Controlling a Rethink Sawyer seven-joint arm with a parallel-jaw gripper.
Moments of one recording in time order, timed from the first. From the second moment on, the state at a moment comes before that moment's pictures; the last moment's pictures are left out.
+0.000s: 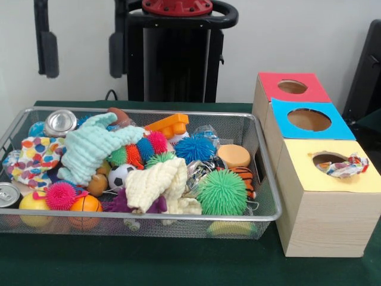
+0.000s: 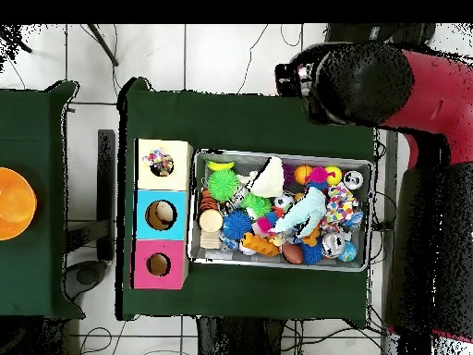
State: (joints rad) arm -0.58 -0.71 0.47 1.03 -0.31 0.99 1.35
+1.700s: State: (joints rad) arm -0.69 -0.53 0.53 1.03 -0.25 0.99 1.35
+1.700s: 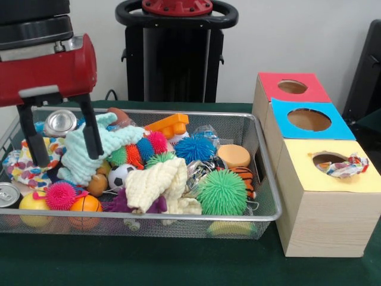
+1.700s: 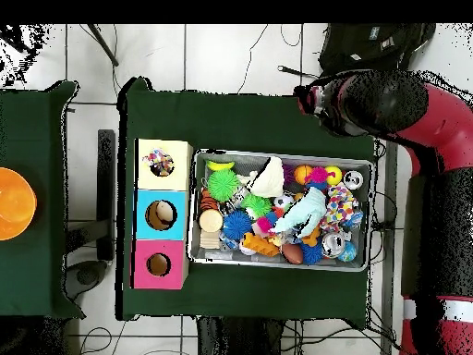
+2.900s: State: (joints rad) arm -0.83 -0.62 0.54 1.14 -0.25 0.98 1.35
